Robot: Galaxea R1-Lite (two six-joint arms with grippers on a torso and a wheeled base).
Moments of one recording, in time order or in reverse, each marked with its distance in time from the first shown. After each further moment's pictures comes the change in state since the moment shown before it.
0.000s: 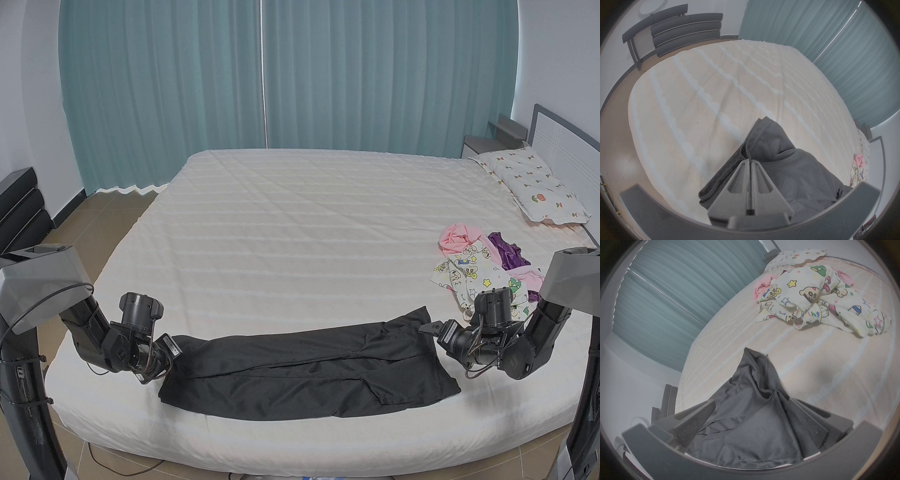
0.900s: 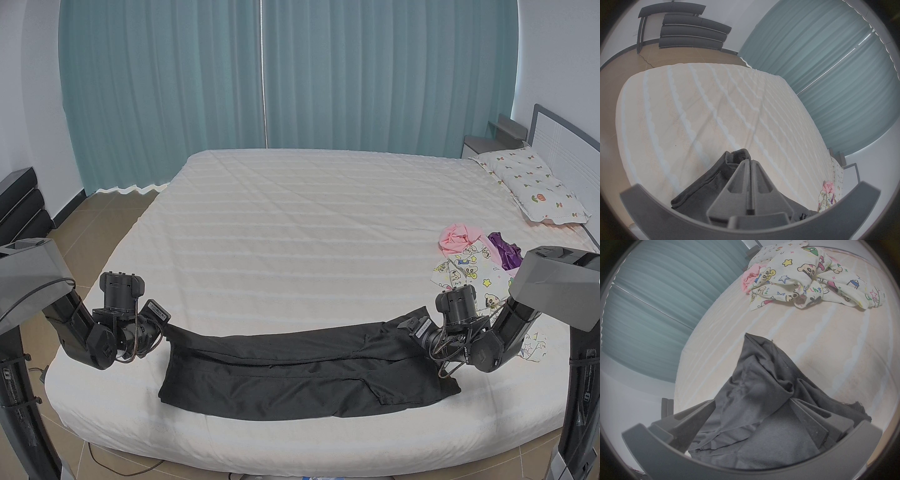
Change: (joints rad) left arm 0.027 -0.076 0.041 -0.261 -0.011 -0.130; right arm 0.112 0.106 -0.235 0.202 -0.140 0.193
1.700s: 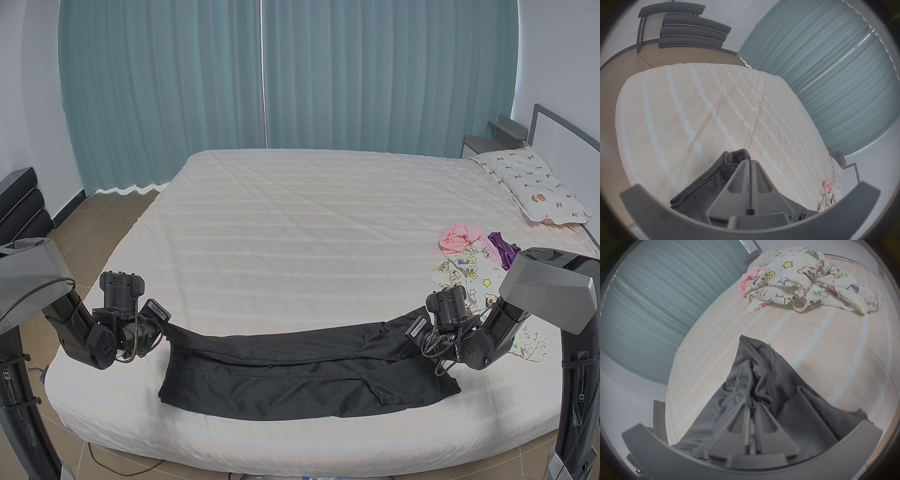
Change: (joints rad) left arm 0.002 -0.005 -0.003 -0.002 0.000 0.000; right arm 0.007 0.040 -0.070 0.036 -0.080 -0.011
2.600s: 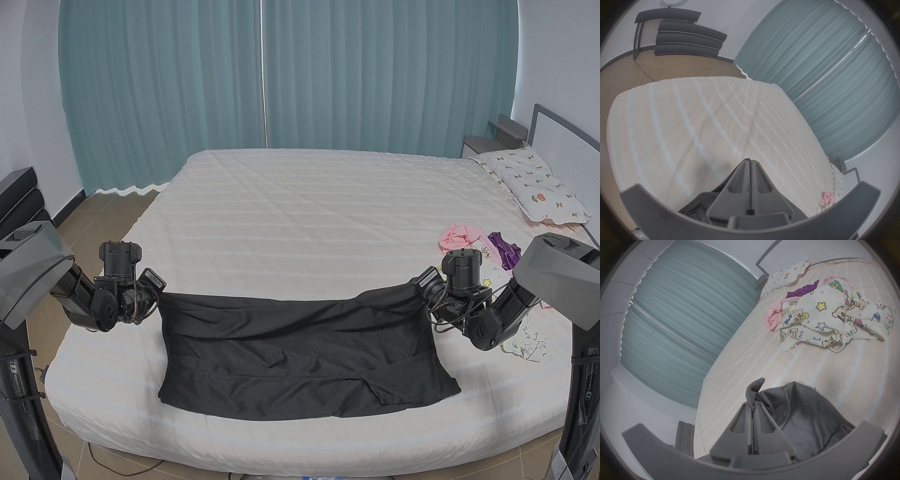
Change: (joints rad) left arm 0.064 0.082 -0.305 0.166 -0.002 0.061; right arm -0.032 -0.052 -0.085 -0.223 -0.051 0.031
